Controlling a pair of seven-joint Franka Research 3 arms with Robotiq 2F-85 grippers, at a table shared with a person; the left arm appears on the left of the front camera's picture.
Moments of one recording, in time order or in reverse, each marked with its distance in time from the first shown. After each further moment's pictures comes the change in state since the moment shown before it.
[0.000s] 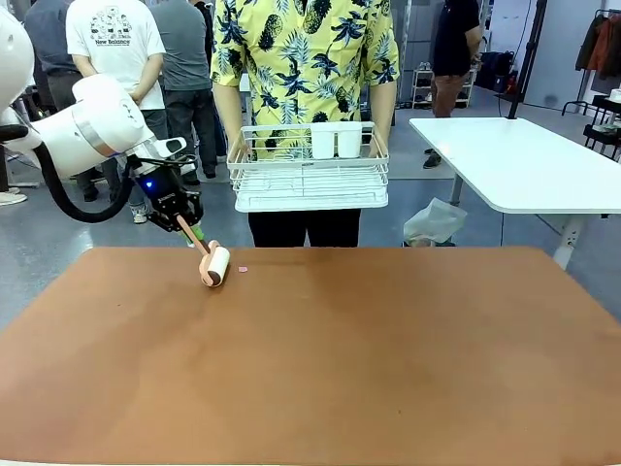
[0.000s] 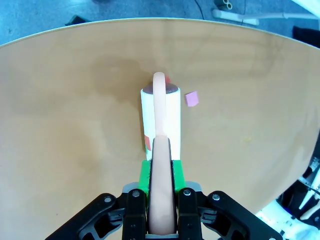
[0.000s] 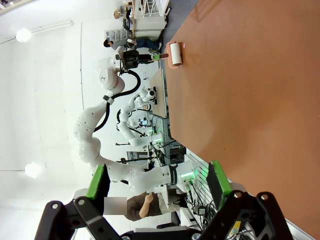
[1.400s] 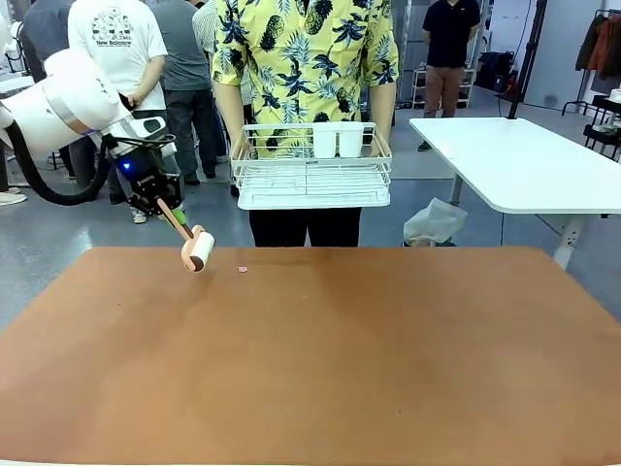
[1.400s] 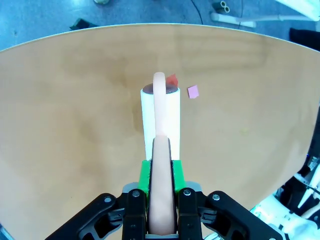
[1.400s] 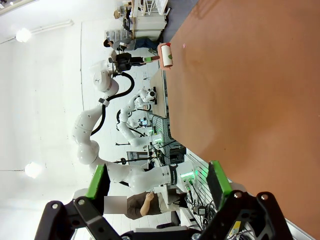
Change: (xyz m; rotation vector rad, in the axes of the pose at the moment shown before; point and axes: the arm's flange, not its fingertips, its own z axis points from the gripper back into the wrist) left arm -0.005 0.019 0.046 -0.003 -0.015 0.008; right arm 0.000 0.000 0.000 0.000 0.000 0.000
